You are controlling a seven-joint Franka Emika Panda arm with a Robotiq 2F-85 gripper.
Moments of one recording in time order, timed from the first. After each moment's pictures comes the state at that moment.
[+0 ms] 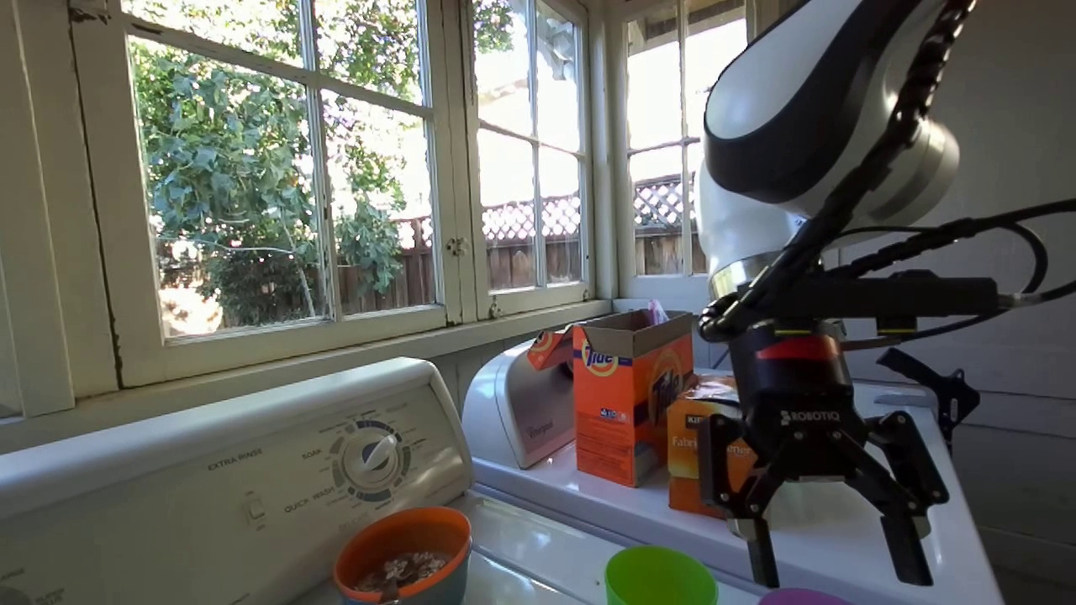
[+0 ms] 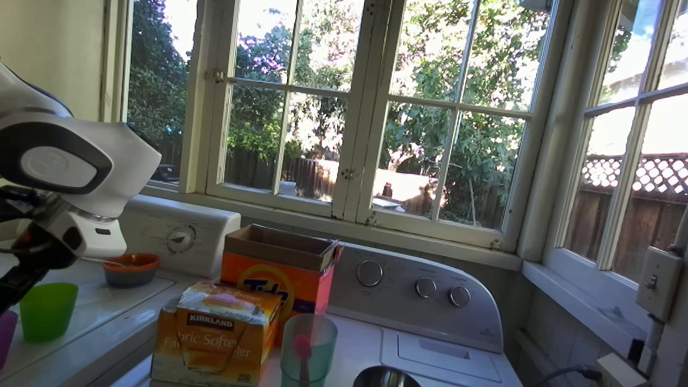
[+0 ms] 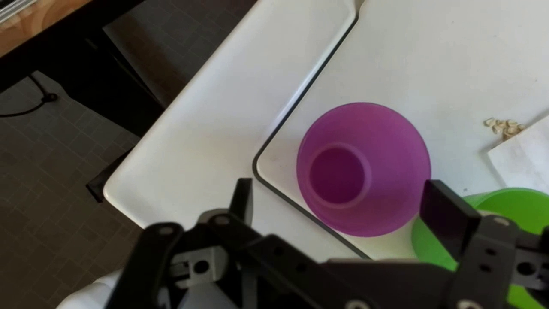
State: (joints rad) arm 0.03 0.17 0.05 -2.17 0.38 1.96 0.53
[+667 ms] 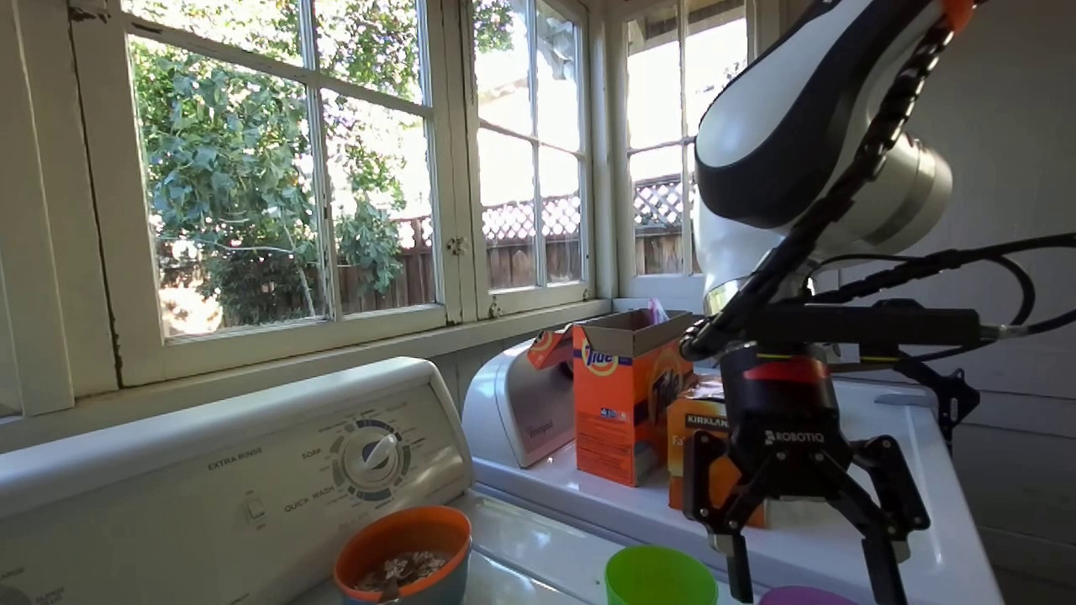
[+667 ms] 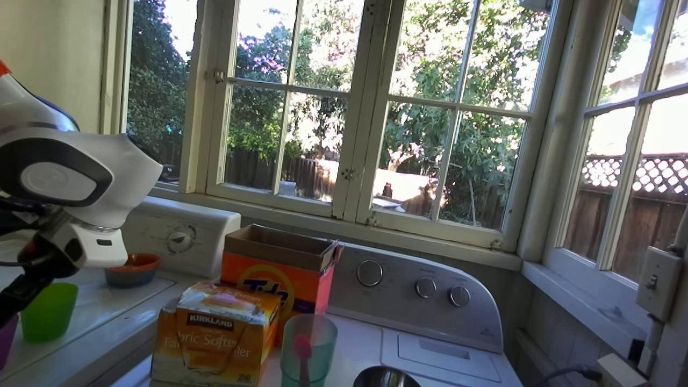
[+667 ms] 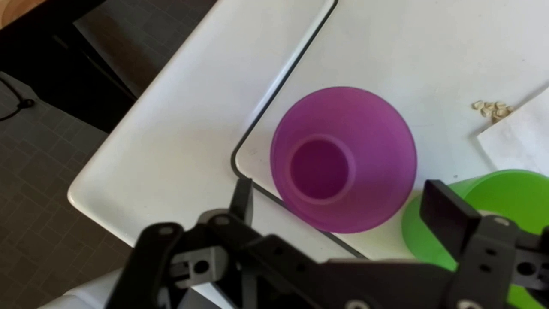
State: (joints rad) arm 0.04 0.21 0.05 -2.17 0.43 2.02 0.53
